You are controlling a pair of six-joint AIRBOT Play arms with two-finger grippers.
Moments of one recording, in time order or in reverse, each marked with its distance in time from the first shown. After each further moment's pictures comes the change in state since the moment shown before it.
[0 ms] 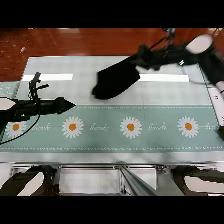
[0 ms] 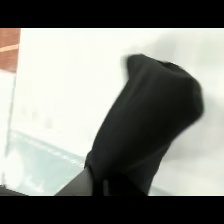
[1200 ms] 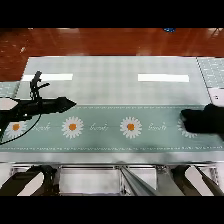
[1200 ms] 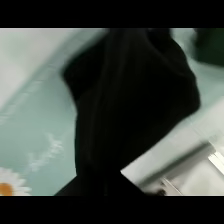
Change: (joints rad) left arm -0.043 0.000 0.000 -0.003 0.060 -0.004; right arm -0.962 0.527 -0.182 -0.611 0.761 0.129
